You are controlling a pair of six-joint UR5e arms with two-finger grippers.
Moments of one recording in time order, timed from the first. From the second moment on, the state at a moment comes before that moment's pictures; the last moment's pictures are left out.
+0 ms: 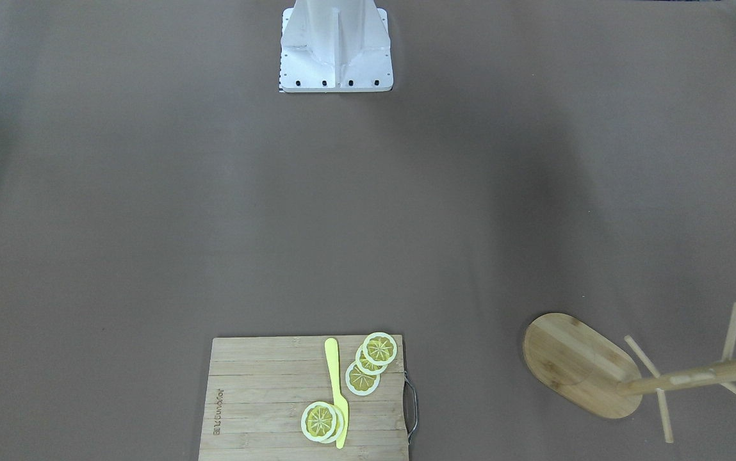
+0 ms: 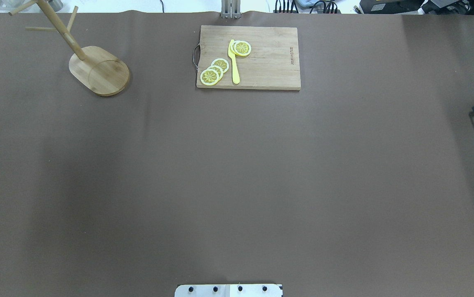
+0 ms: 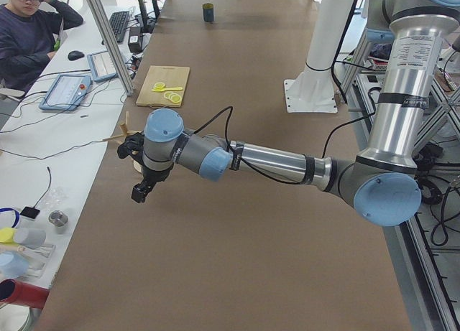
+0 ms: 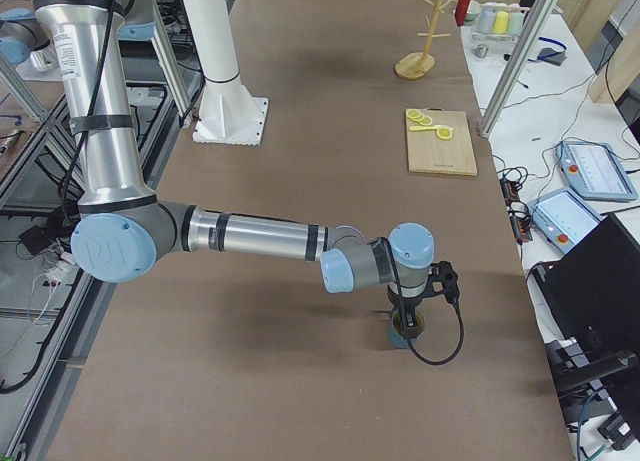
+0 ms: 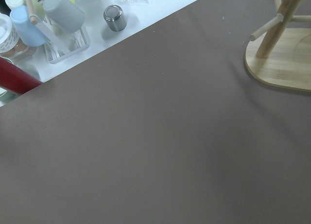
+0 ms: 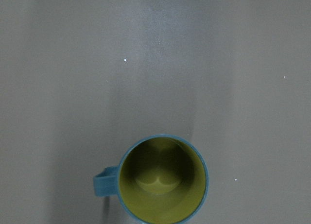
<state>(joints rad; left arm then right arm) -1.57 -1.73 -1.59 -1.87 -2.30 0.16 1.51 -1.41 1.29 -1.20 2.30 0.09</state>
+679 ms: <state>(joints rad) -1.57 -1.73 -1.59 -1.88 -2.30 0.16 1.51 -1.36 1.11 -1.07 2.30 0.10</state>
